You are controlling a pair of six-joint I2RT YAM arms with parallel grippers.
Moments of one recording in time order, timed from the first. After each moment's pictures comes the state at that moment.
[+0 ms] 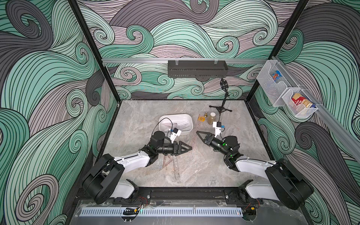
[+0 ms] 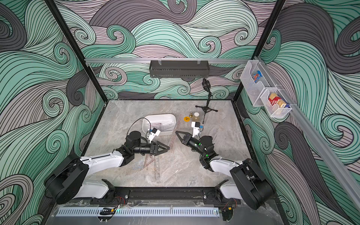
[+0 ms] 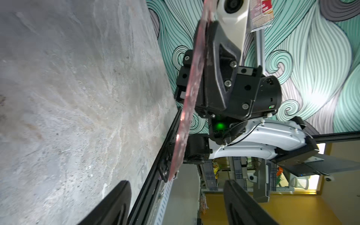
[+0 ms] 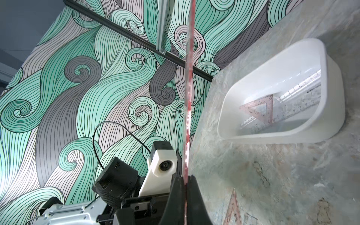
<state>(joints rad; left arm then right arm) -0.61 1.37 0.50 0.63 0.89 -1.03 0.51 1.32 0.36 0.98 -0.37 1.14</state>
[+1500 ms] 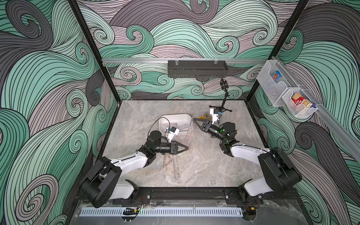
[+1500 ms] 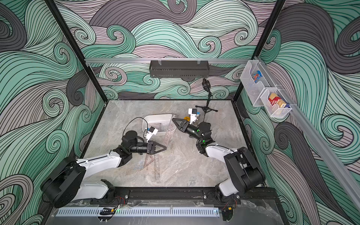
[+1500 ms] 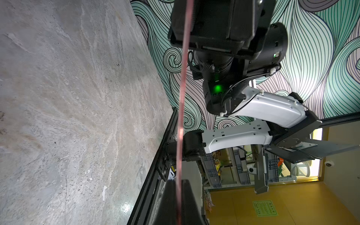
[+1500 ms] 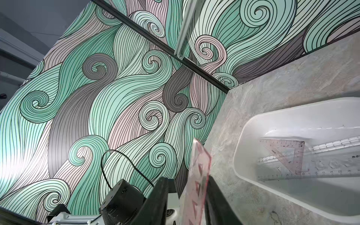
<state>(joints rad) -0.57 1.33 0.47 0.61 0.94 -0.96 0.42 1.50 0.63 0.97 -0.55 1.09</state>
